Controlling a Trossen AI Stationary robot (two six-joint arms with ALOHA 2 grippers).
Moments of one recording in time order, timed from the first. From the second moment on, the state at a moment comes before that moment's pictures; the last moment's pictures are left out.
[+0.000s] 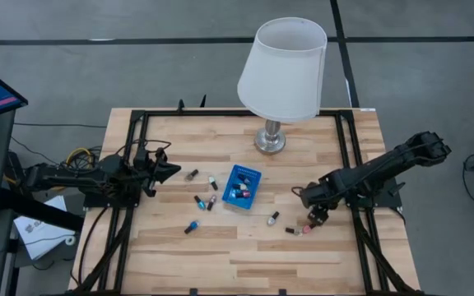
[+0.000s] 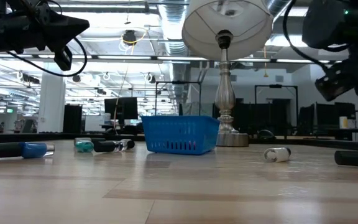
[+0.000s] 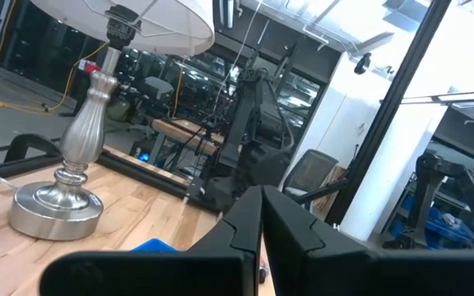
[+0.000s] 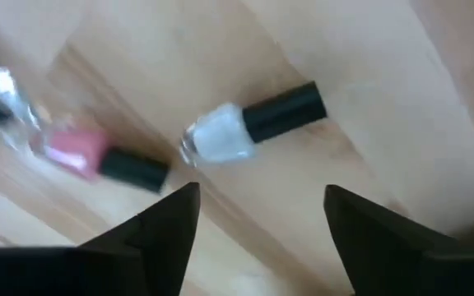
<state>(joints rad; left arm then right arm) 0.03 0.24 0.01 0.46 -0.06 -0.42 0.30 1.28 0.62 -0.89 -0.19 1.04</state>
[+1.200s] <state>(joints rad) 0.03 0.24 0.01 0.47 -0.06 -0.42 0.28 1.28 0.50 -0.71 -0.09 1.57</state>
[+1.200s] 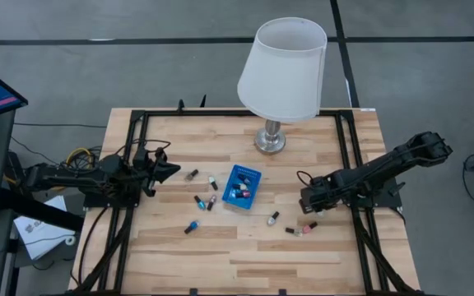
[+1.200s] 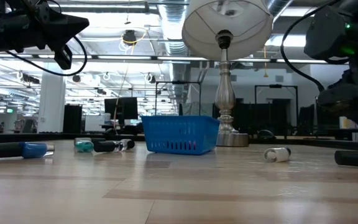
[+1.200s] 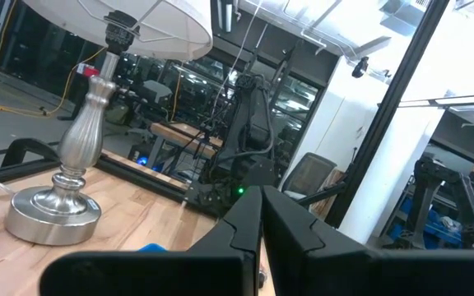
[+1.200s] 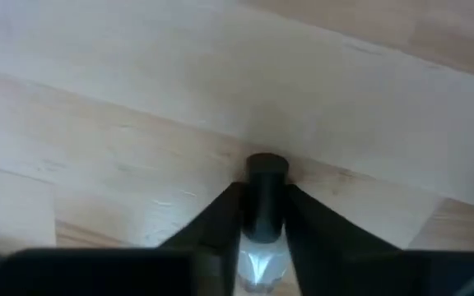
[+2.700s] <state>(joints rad) 0.03 0.28 0.01 0.49 -0.06 -0.42 0.02 1.89 1.47 -0.58 0.02 0.56</state>
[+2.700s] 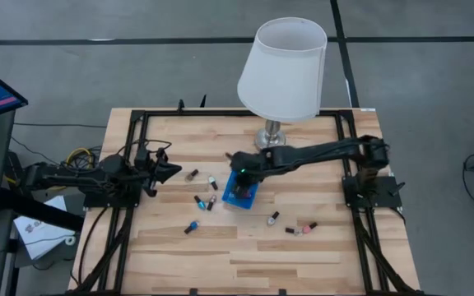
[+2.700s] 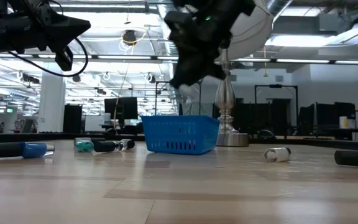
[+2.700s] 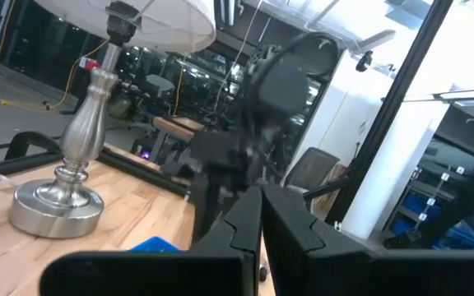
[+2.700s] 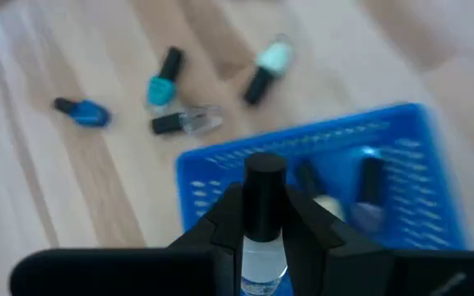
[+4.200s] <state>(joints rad) 0.03 0.26 0.01 0.75 -0.15 -0.42 0.01 1.92 1.49 -0.61 -0.05 0.49</state>
